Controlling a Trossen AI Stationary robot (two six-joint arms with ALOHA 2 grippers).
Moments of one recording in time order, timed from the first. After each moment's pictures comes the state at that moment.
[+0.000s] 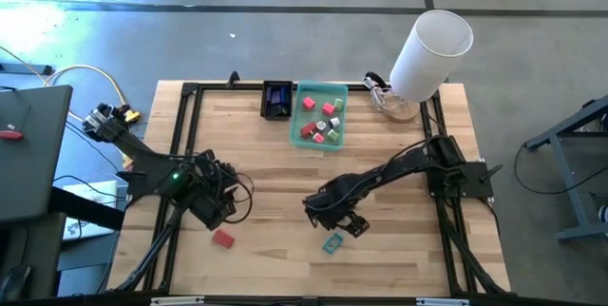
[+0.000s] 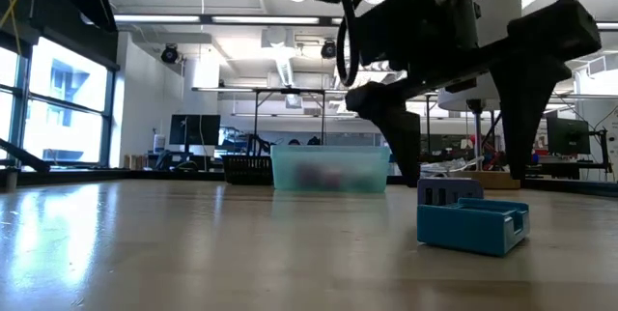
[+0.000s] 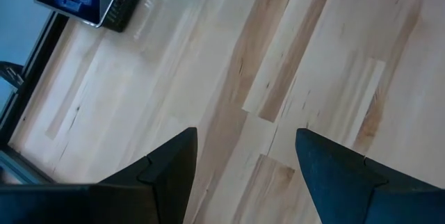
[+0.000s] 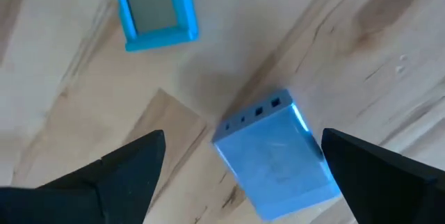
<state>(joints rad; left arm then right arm) -0.63 1.26 1.16 -1.30 -0.61 -0.98 0.27 2.03 1.48 -0.99 -0.13 -0.35</state>
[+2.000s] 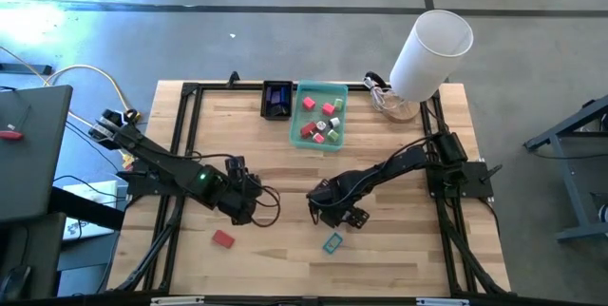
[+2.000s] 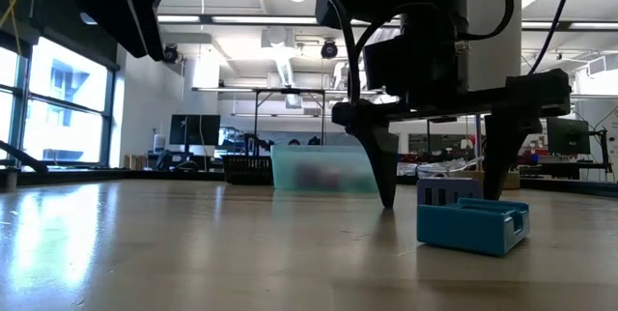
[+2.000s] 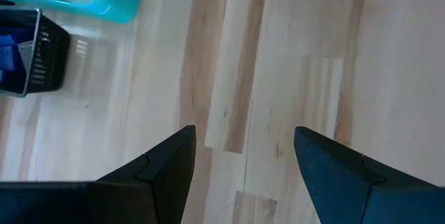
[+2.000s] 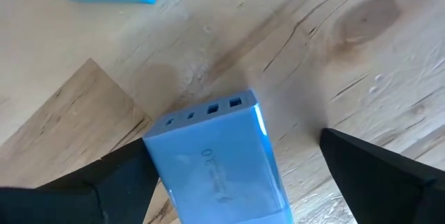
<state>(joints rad) -0.50 1.38 1.14 -1.00 -0.48 -0.55 0.23 2.03 1.34 -0.76 -0.04 -0.59</state>
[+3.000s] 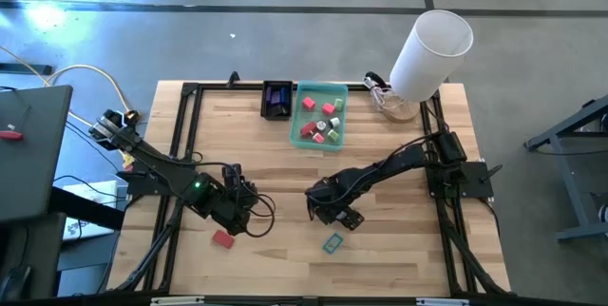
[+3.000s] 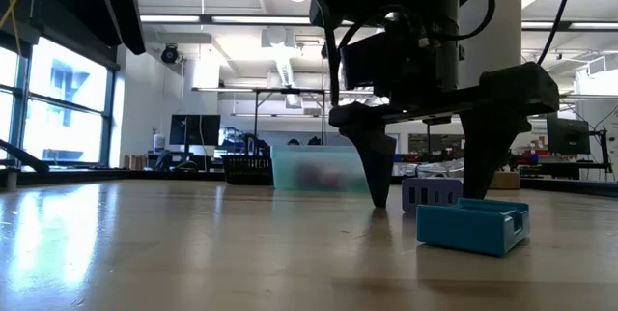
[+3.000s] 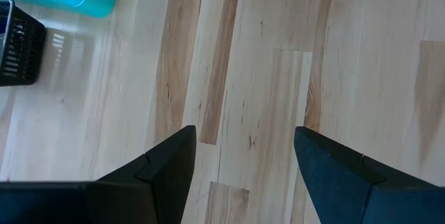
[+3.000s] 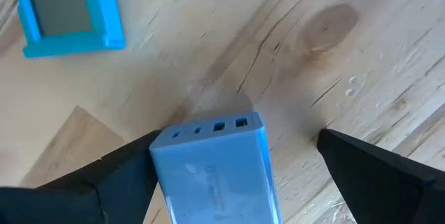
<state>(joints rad) -0.57 1.39 1.14 -1.00 -0.47 -0.63 0.21 2.03 1.34 -0.71 -0.09 -0.44</state>
